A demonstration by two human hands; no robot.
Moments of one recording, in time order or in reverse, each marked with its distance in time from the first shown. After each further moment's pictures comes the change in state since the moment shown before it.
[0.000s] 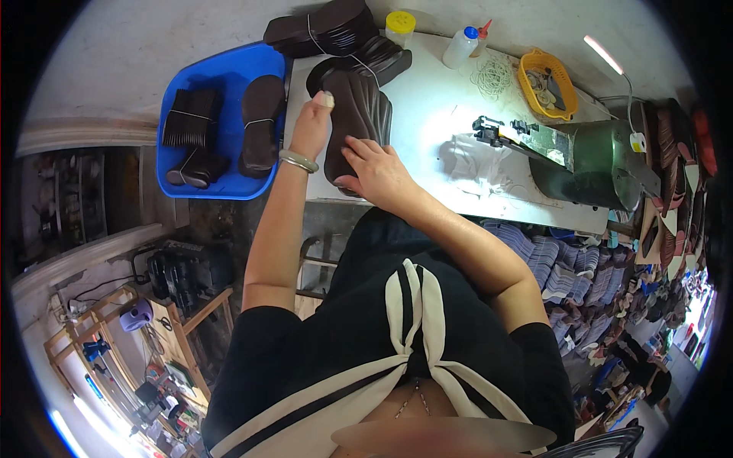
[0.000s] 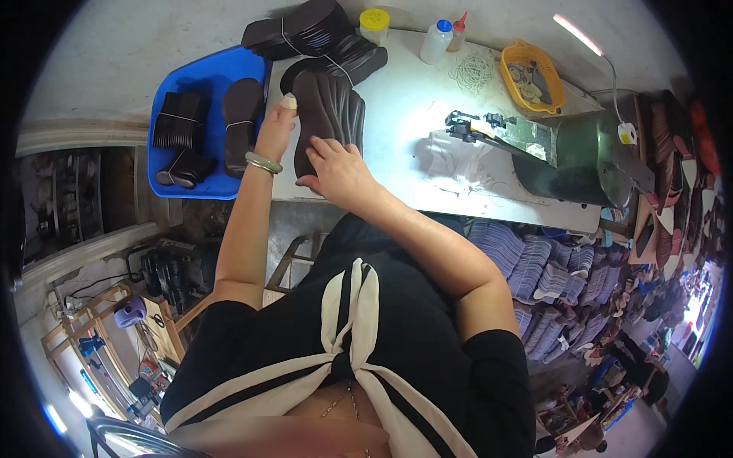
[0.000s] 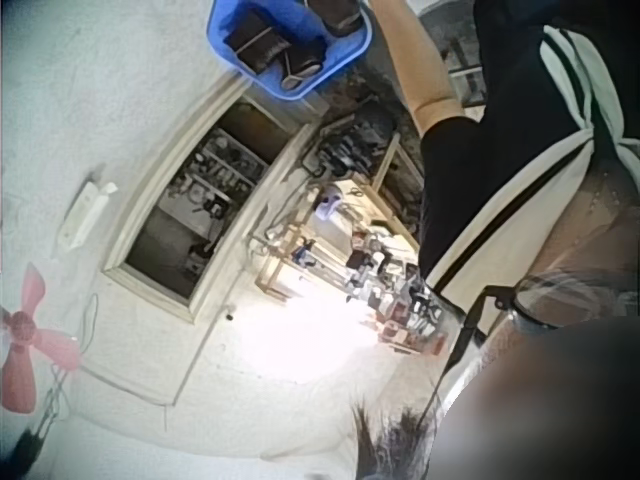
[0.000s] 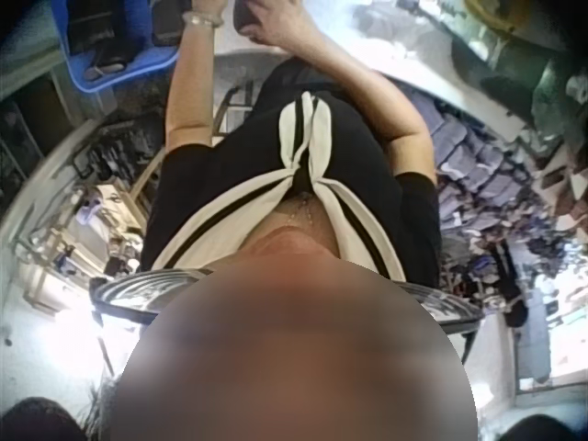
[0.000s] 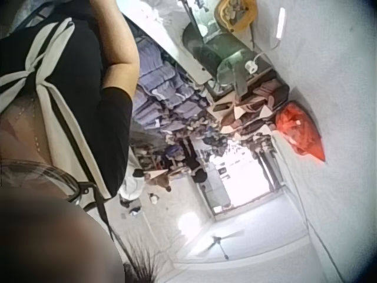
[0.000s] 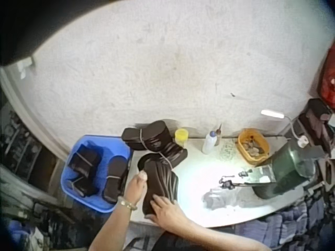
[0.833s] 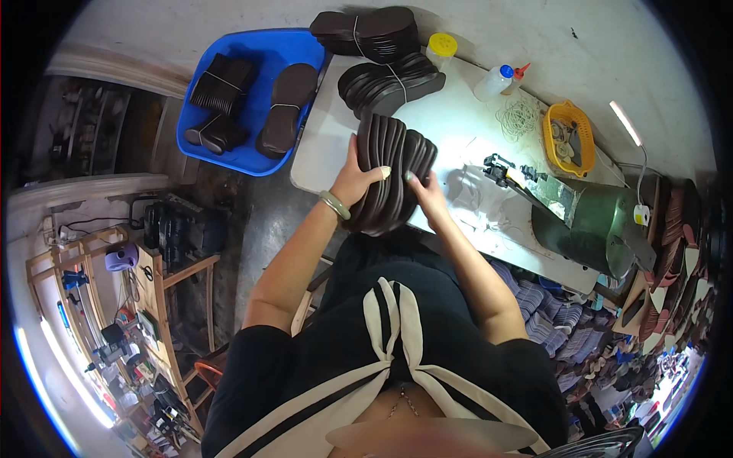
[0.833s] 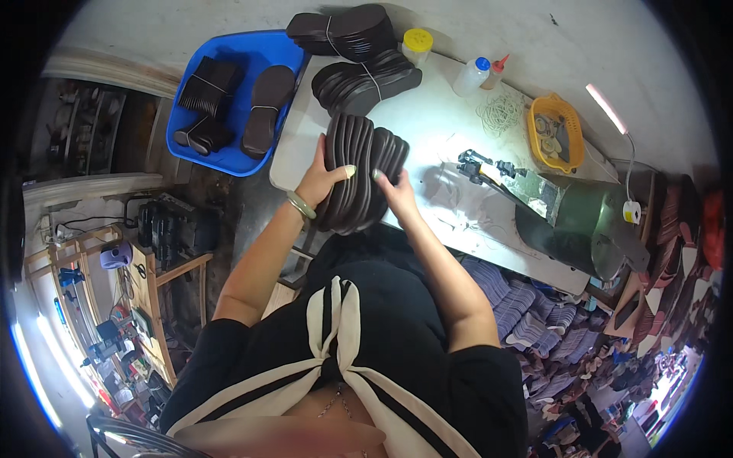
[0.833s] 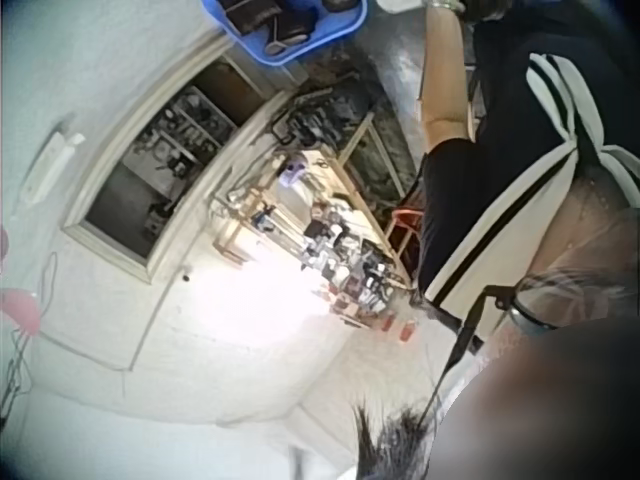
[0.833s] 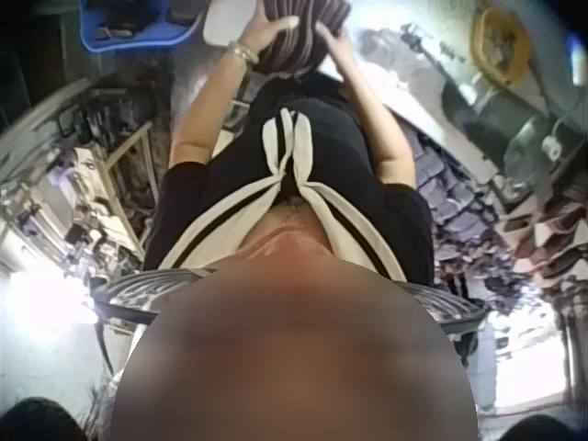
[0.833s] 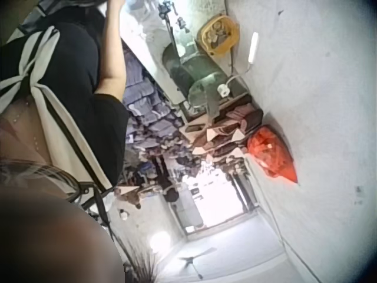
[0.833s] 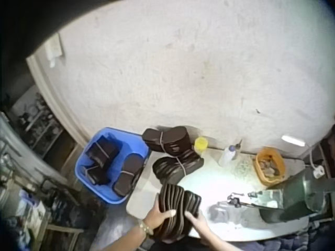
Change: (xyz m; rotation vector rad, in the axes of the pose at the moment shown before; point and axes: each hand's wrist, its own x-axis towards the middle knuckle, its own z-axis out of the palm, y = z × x) left_hand -0.098 -0.006 0.057 -0.140 0.032 -0.045; right_hand -0.074 0.094 0.041 0.965 -0.025 0.936
